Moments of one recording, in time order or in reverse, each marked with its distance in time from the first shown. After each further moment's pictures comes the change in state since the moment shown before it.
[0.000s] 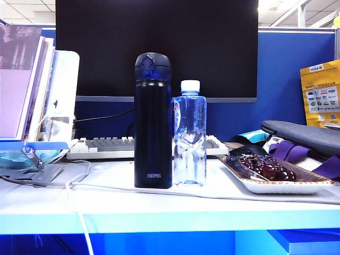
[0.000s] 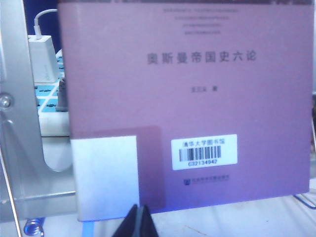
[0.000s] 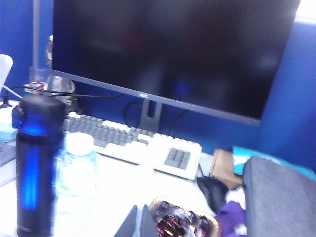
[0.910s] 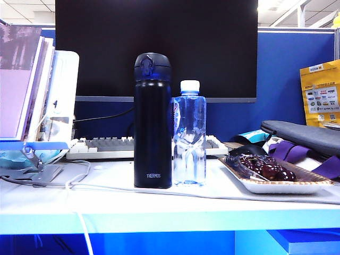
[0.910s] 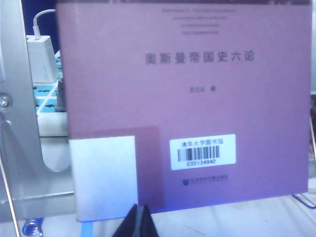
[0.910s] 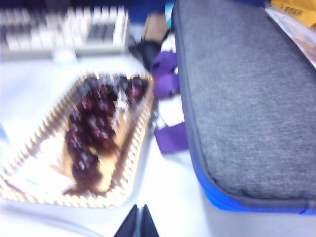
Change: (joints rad) left arm 0.000 0.000 0.000 0.000 0.000 0.000; right arm -0.365 -0.053 -0.131 -0.287 -0.073 0.225
